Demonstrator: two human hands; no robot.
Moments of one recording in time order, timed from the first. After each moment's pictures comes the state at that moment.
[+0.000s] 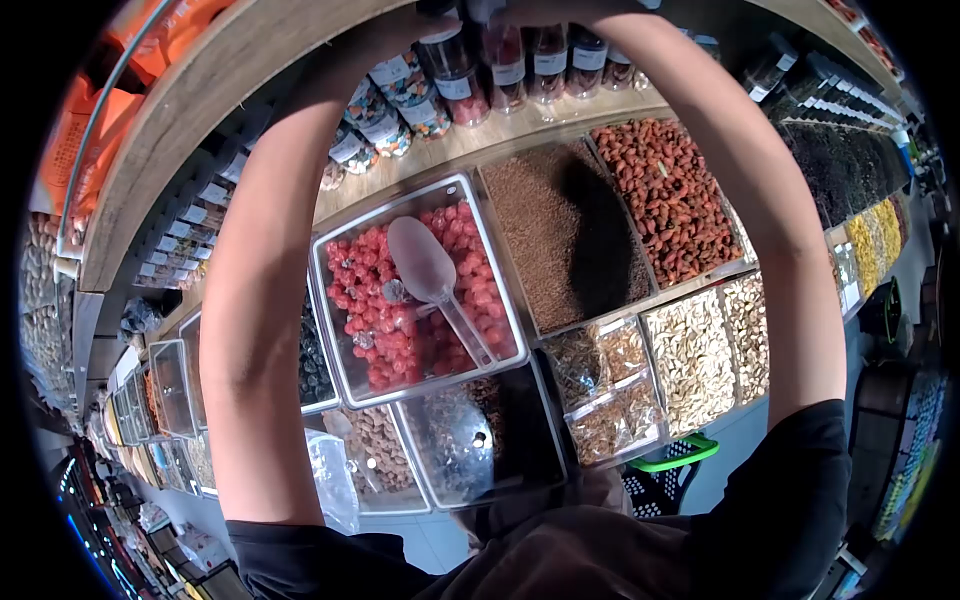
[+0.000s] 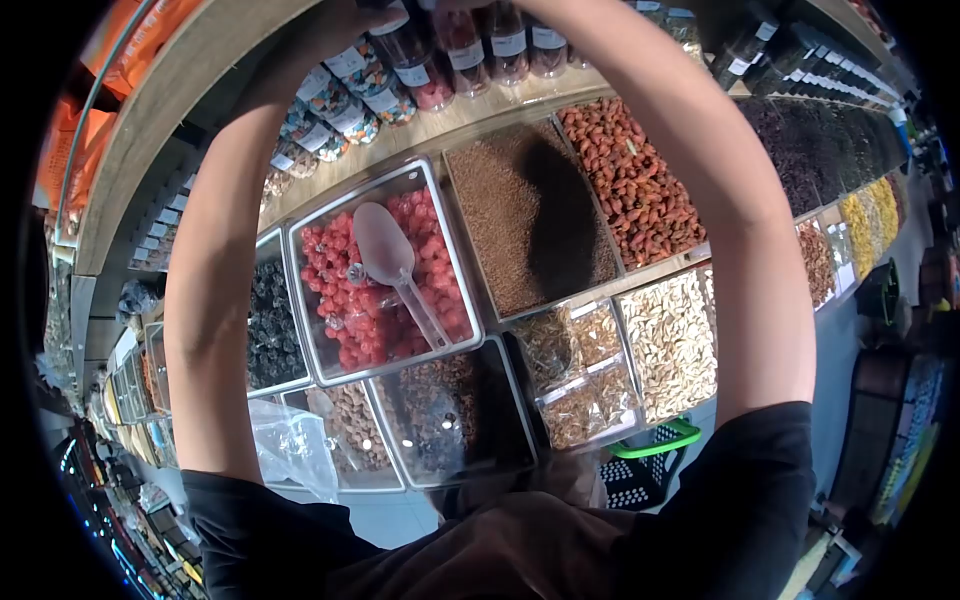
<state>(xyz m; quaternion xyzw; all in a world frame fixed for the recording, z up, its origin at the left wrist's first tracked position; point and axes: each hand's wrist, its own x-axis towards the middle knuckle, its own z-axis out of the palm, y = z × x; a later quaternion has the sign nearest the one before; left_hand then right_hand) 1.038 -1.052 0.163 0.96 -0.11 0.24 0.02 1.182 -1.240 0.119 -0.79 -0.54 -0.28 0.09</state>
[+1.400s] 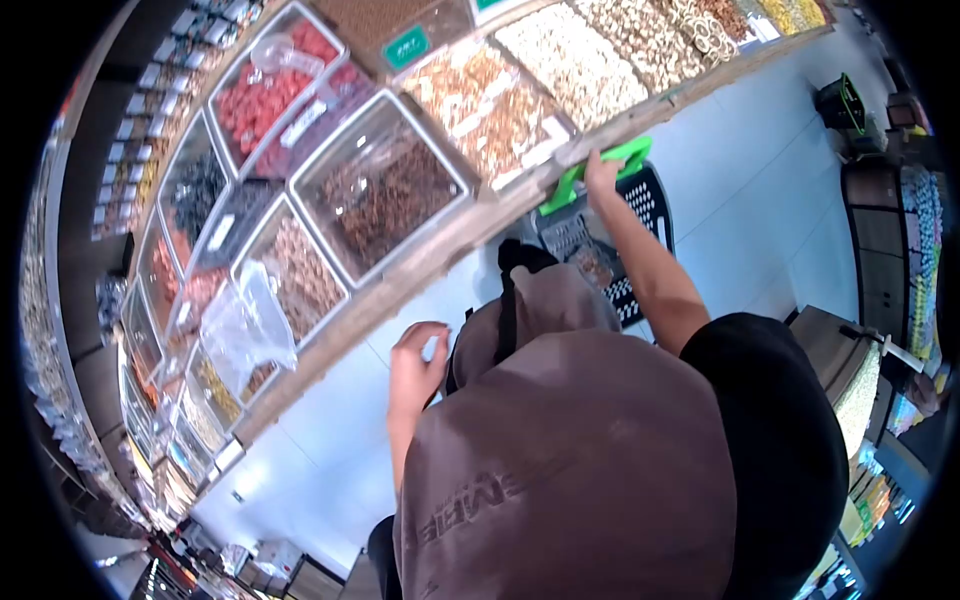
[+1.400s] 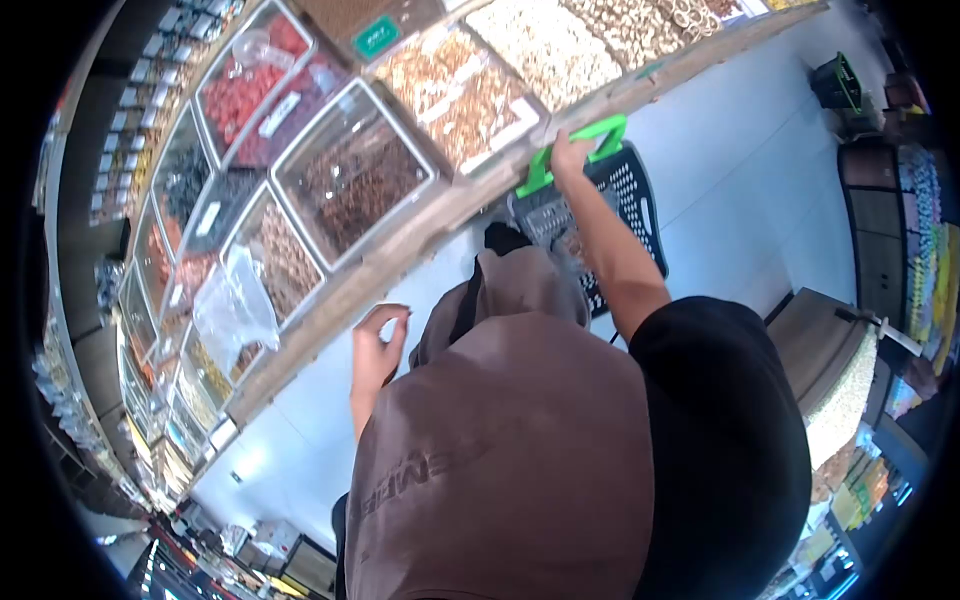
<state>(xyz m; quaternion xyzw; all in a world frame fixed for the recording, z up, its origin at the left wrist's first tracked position) 0.308 -1.249 -0.075 0.89 0.03 -0.08 0.44 0.548 -1.588 -0.352 -0.70 0.38 -0.05 0.60</state>
